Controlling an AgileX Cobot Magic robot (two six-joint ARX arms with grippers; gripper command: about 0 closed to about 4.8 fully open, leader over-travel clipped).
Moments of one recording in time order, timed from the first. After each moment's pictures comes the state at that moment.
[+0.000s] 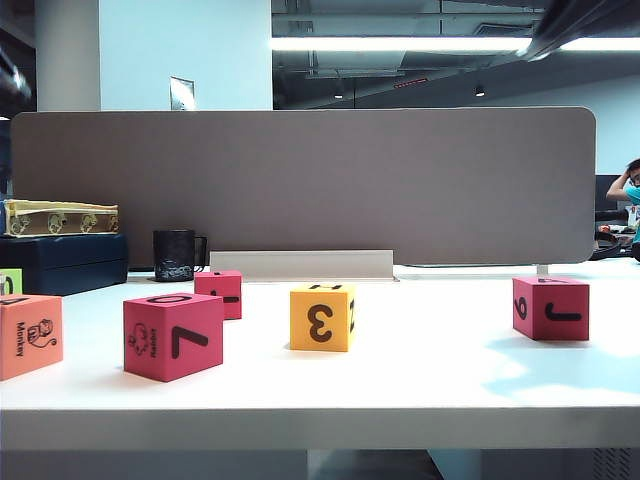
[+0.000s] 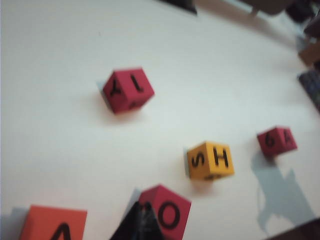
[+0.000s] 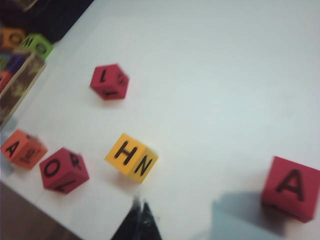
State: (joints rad) left arm -0.01 0.84 0.73 -0.43 0.50 -0.28; right arm 0.26 1.06 1.00 -0.53 -0.38 0.17
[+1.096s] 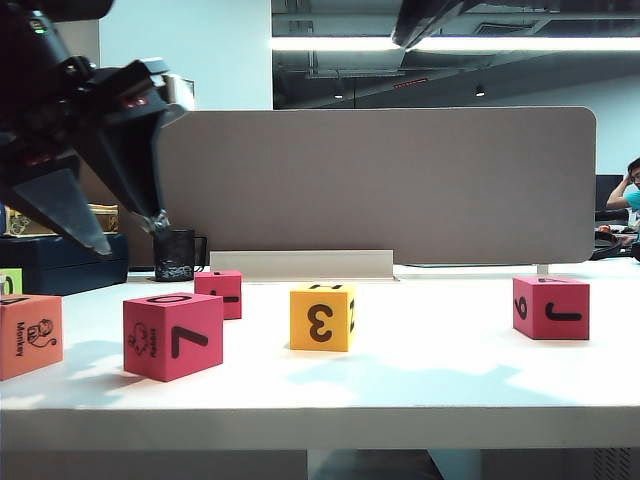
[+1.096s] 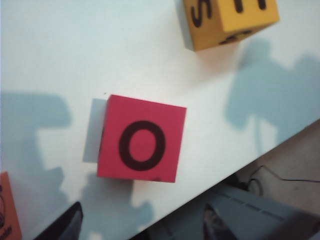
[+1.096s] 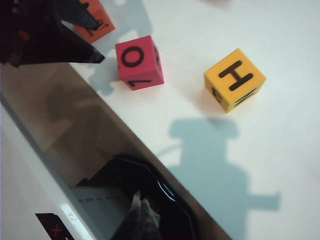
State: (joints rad) left arm -0.43 1.31 0.95 -0.71 0.25 -0.07; right arm 0.73 1.24 1.26 -0.90 -0.22 0.05
